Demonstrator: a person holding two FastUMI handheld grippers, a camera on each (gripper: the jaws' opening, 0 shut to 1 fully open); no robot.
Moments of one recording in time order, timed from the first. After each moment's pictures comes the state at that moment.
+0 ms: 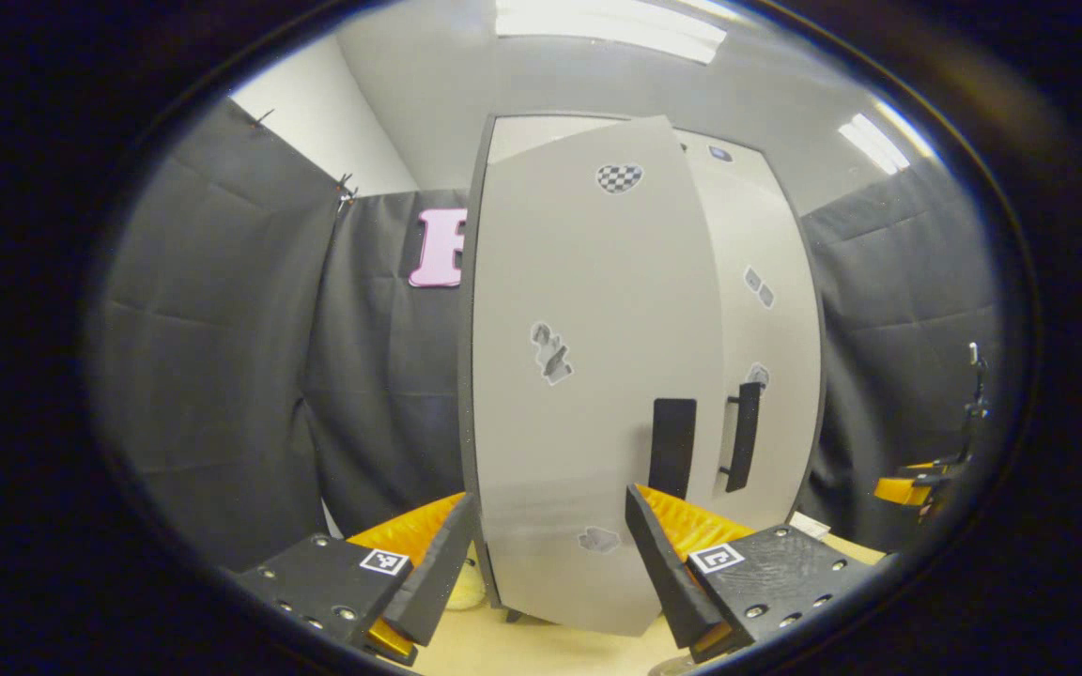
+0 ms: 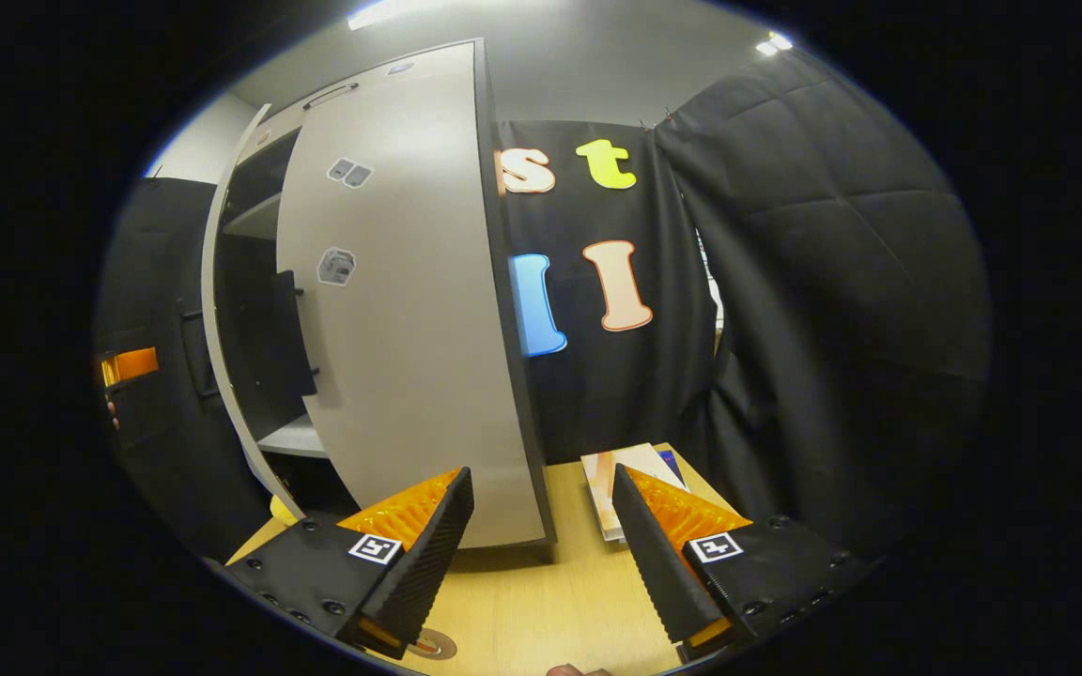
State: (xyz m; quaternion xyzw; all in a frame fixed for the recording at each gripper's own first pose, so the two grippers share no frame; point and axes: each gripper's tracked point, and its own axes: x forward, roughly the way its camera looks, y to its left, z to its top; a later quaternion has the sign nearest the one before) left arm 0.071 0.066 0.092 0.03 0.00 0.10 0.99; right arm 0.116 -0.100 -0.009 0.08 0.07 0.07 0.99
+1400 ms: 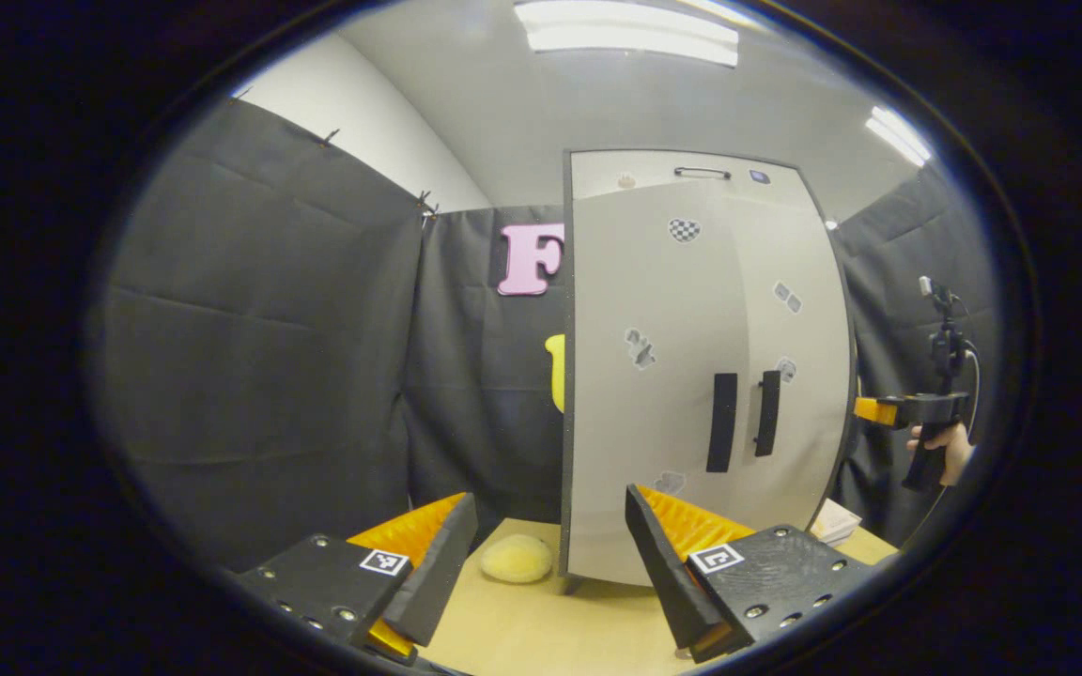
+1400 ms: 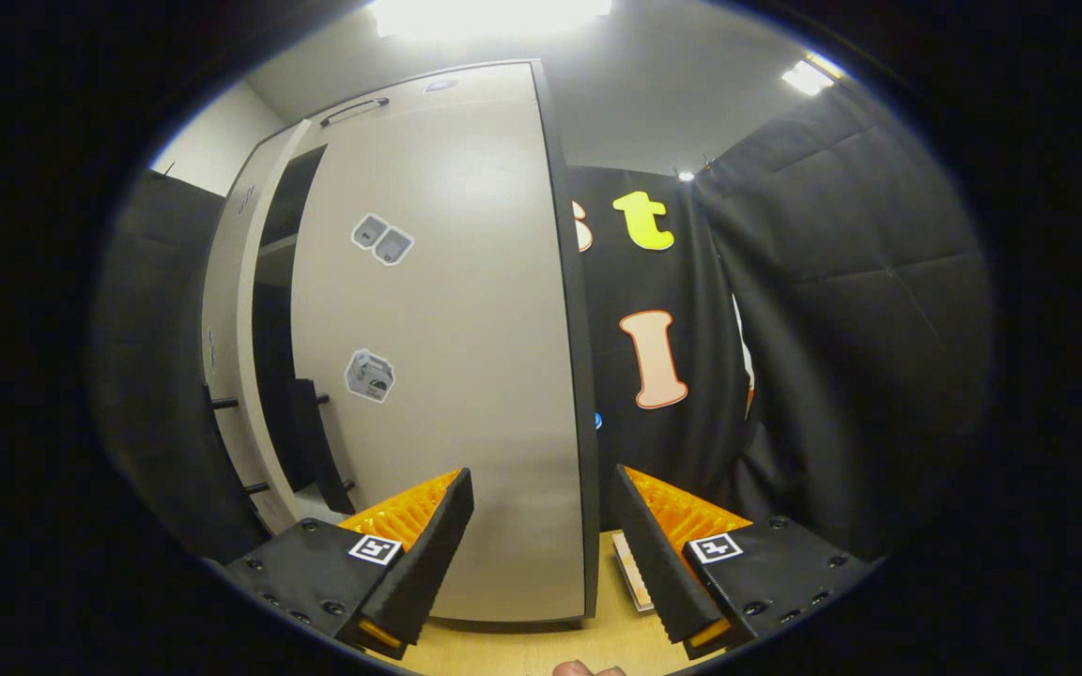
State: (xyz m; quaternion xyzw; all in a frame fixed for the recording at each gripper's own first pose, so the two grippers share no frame) left arm 0.017 0.063 0.102 0.02 0.00 0.22 0.97; right arm 0.178 -0.035 0.085 0.05 0.00 0.07 1.00
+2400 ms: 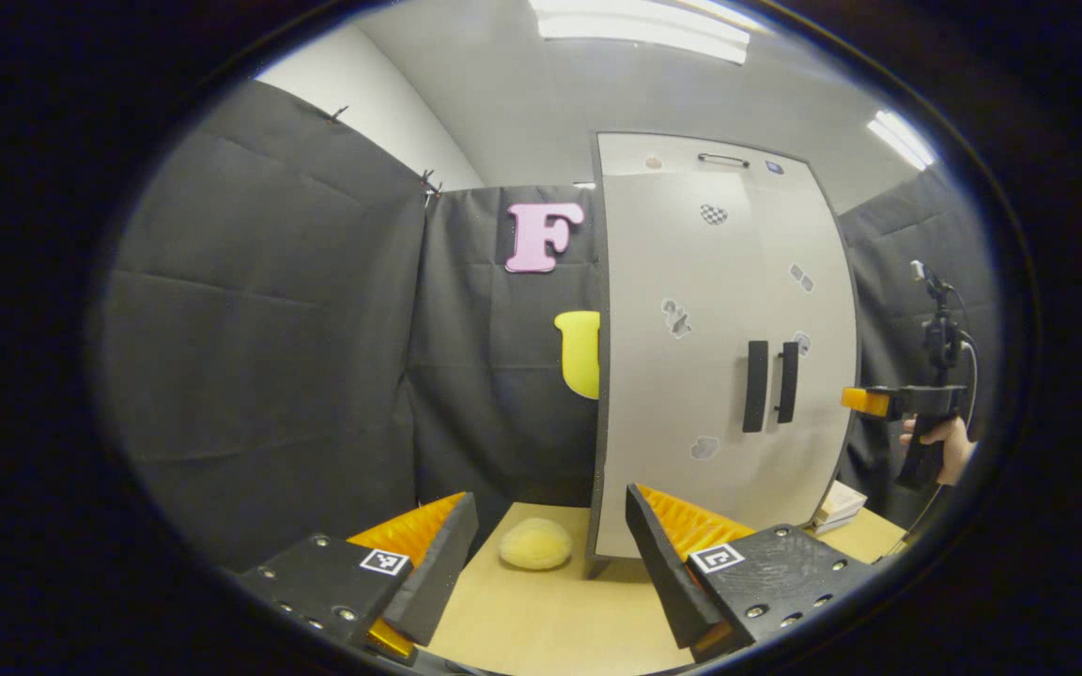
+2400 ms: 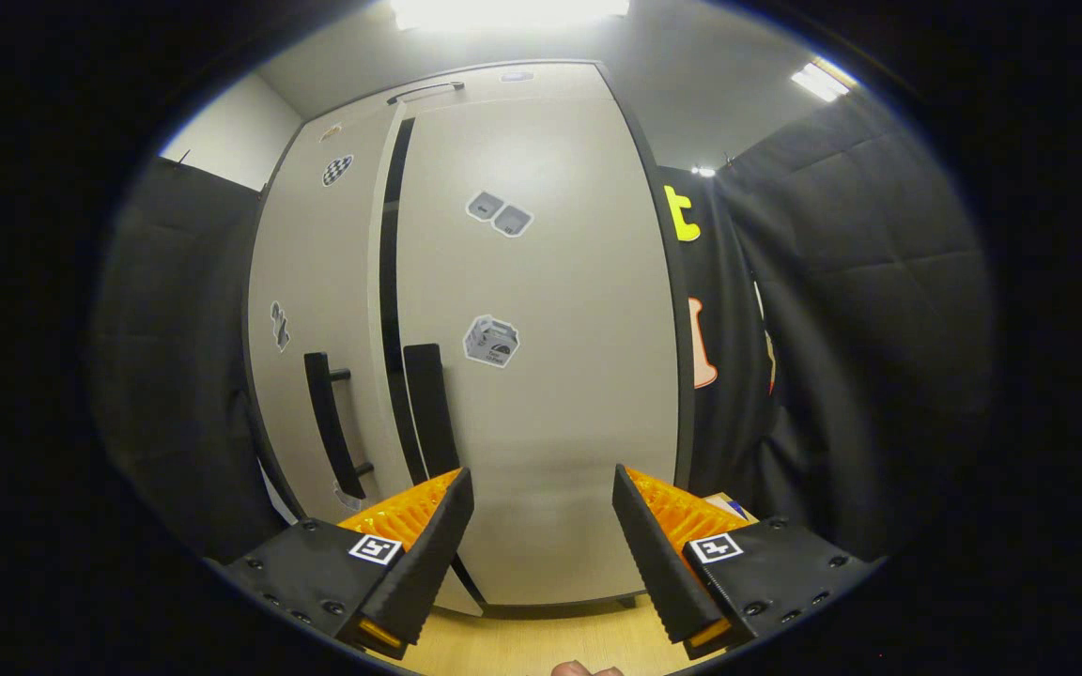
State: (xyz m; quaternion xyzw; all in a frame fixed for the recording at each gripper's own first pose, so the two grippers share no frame) left arm 0.006 0.083 0.083 0.00 0.02 0.19 0.98; right arm 0.135 0.045 0.064 0.06 0.01 0.07 1.00
